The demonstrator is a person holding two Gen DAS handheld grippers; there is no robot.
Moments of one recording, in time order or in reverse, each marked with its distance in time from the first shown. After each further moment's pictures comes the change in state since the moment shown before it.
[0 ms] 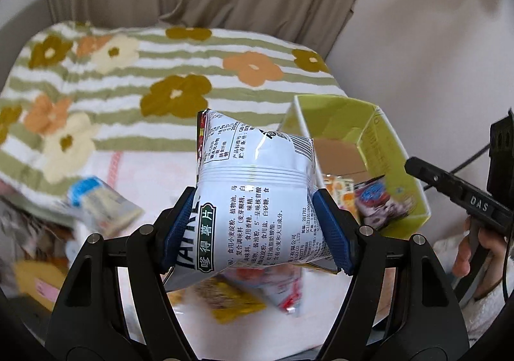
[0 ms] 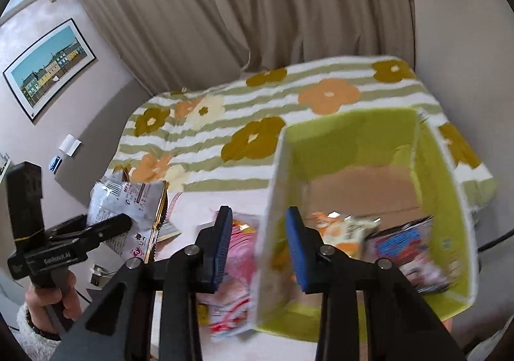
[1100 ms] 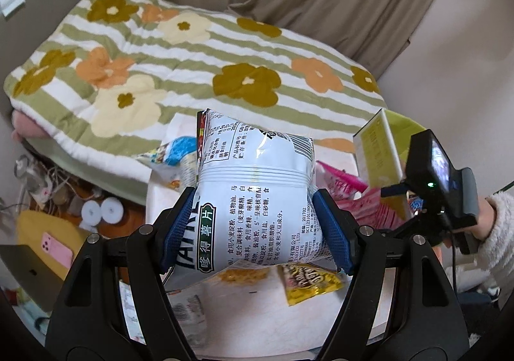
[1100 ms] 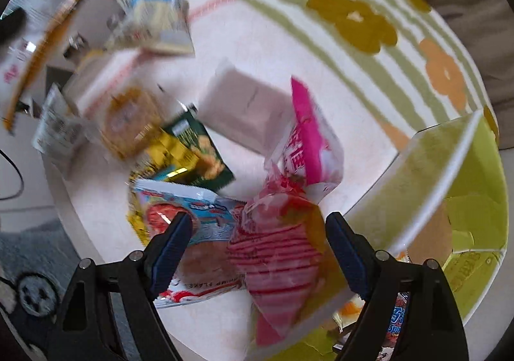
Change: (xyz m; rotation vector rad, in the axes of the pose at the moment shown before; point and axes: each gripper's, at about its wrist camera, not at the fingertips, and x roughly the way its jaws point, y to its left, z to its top) left arm -0.040 0.153 -0.047 -0.209 -0.016 0.108; right arm 0.214 0.110 -0.057 -0.776 0.773 -0.130
